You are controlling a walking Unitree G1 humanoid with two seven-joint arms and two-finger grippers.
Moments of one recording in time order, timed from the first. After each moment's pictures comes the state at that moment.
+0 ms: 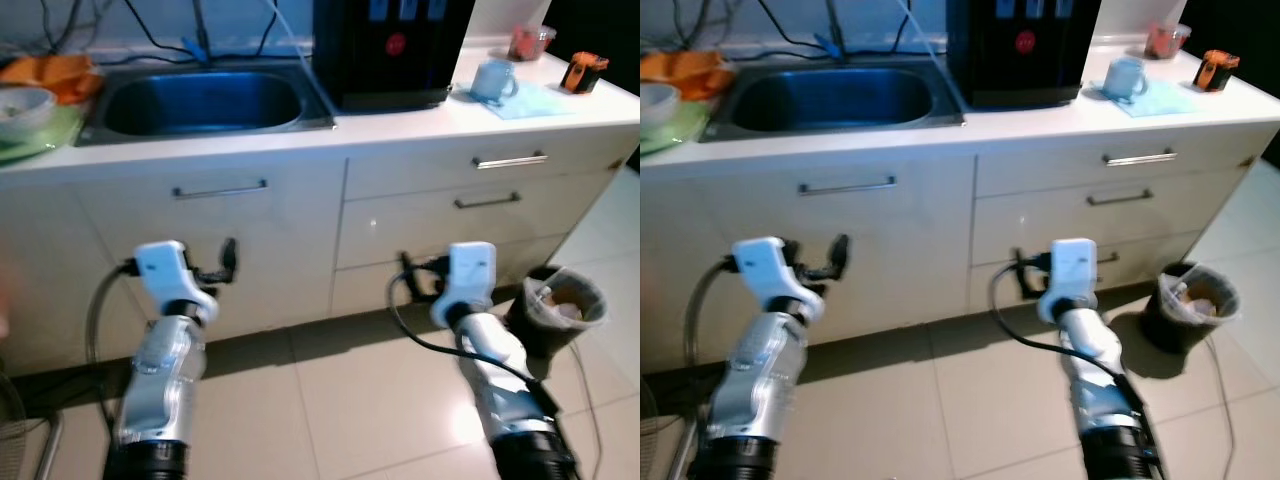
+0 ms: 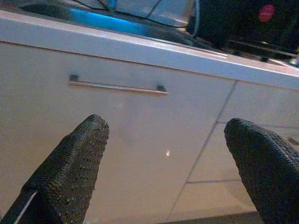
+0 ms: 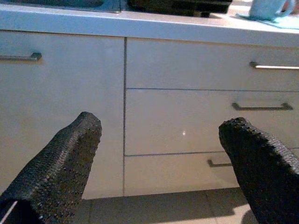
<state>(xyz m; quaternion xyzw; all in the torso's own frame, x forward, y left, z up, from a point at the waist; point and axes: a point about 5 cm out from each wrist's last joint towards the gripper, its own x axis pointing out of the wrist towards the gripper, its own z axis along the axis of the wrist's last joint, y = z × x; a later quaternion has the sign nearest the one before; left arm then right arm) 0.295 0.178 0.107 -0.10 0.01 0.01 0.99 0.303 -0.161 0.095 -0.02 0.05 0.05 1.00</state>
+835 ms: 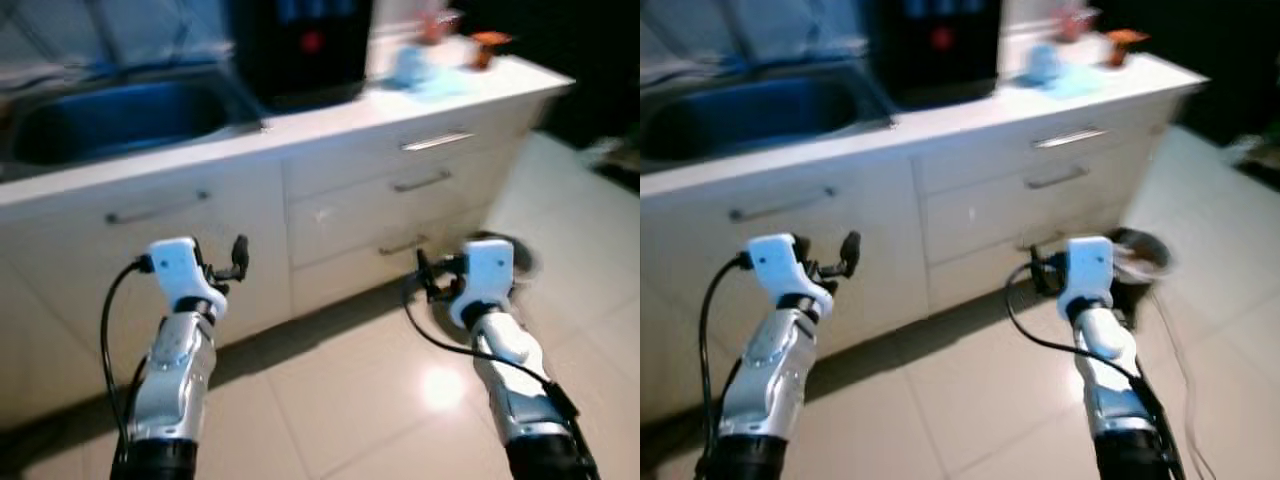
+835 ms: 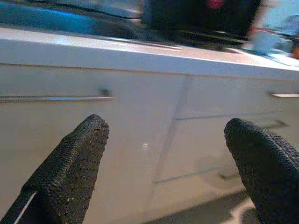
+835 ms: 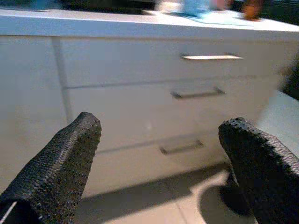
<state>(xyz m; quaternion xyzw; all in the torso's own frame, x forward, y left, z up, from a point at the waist) 0.300 0.172 0.115 -0.10 -0.01 0.01 1.00 0.302 -0.168 0.102 -0.03 0.03 0.04 1.00</state>
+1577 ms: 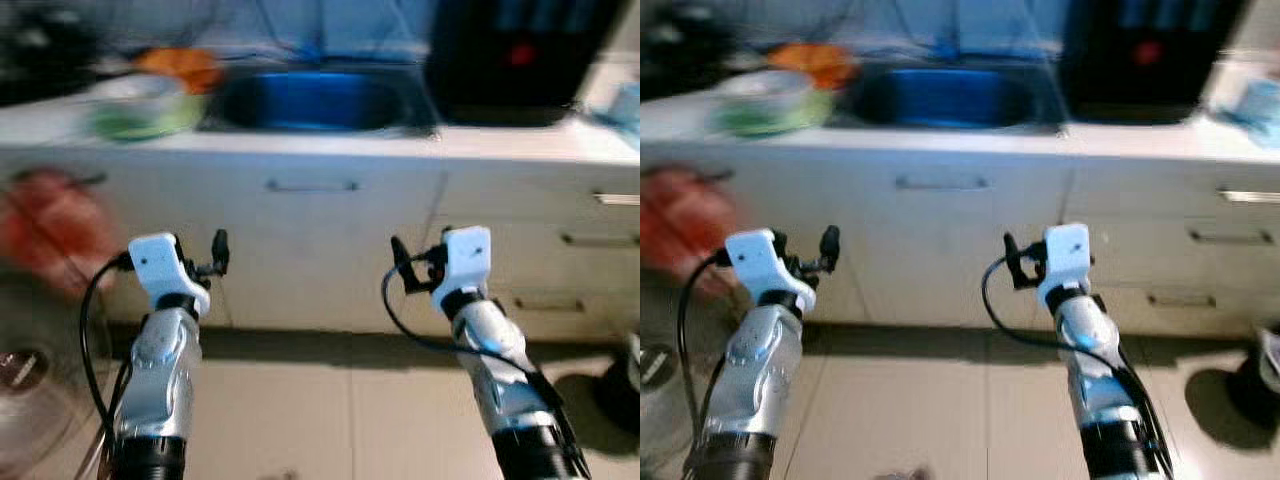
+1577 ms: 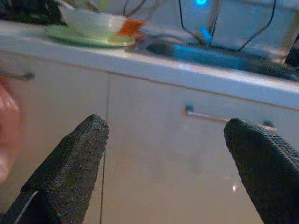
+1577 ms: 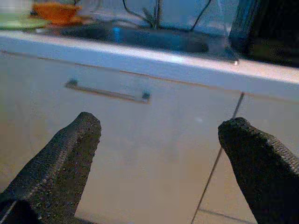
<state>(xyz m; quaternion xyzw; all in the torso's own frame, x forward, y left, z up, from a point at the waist) 0.298 0.188 0.117 -0.08 -0.02 0.04 1.00 0.308 -0.150 0.118 -0.03 0.00 0.09 1.00</state>
